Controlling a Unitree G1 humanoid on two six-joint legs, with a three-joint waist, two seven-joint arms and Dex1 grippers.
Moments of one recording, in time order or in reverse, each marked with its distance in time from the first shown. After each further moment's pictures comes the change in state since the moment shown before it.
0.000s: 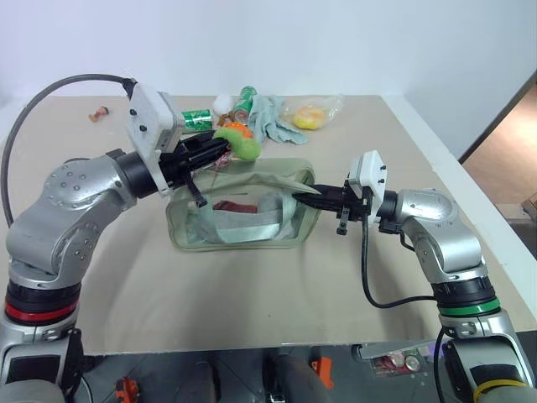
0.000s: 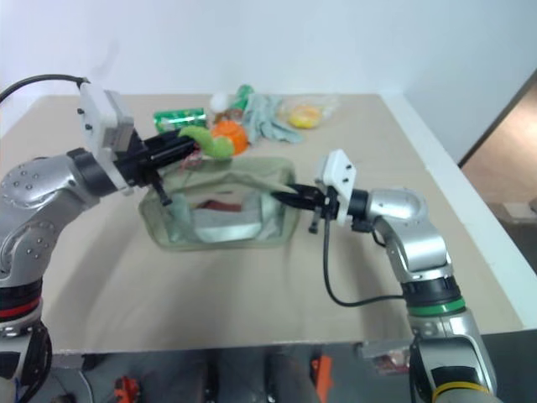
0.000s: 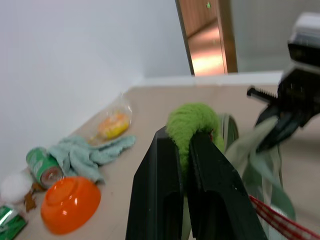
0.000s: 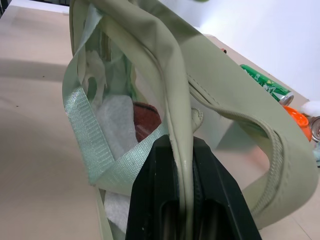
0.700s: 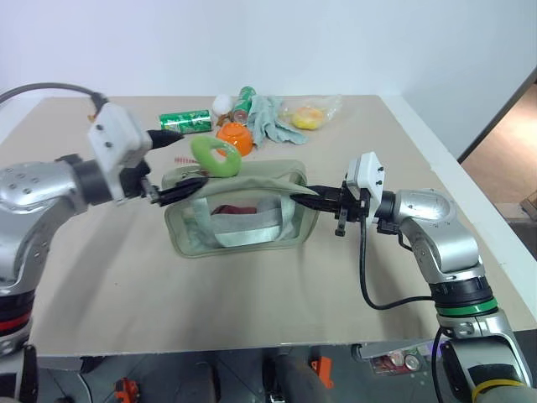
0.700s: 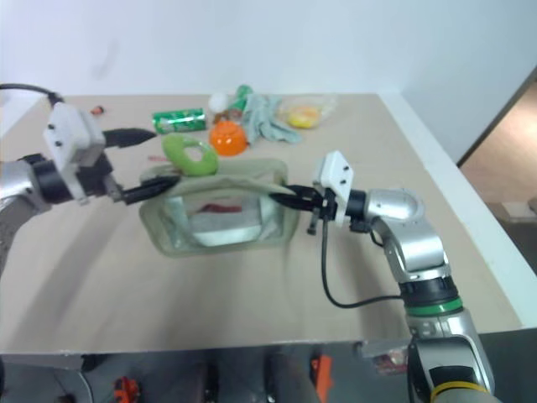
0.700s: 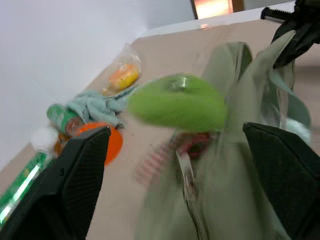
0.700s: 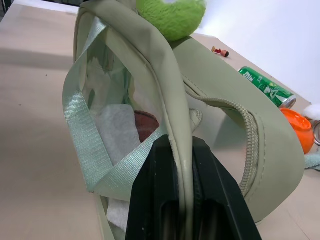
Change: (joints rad) left arm 0.142 0.143 0.170 0.065 0.022 -0.030 -0.179; right arm -0.002 0.011 0.005 0.002 -0.012 -0.018 0.005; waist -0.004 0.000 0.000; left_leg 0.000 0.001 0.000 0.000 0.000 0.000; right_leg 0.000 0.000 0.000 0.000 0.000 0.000
